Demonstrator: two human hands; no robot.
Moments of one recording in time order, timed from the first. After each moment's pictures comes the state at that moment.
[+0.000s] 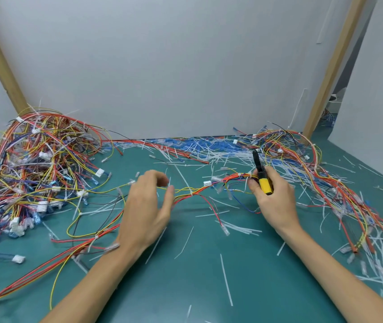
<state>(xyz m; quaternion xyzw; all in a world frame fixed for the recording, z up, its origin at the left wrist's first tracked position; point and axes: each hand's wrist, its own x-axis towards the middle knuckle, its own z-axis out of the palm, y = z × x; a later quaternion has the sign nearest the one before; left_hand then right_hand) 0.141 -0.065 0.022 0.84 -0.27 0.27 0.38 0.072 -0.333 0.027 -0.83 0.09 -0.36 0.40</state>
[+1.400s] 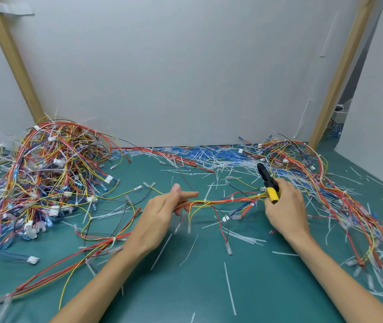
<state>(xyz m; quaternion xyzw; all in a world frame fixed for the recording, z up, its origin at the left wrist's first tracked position) 0.134 -0.063 0.038 0.77 -0.31 -0.01 0.55 0.080 -0.353 0.023 -0.89 0.23 -0.30 0.25</state>
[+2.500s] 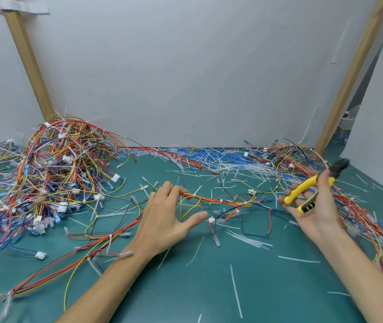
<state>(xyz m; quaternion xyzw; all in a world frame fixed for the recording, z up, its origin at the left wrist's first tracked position) 0.145 -0.063 0.018 0.88 -0.29 0.18 0.33 0.068 -0.374 0.058 -0.44 0.21 -0.29 0.83</state>
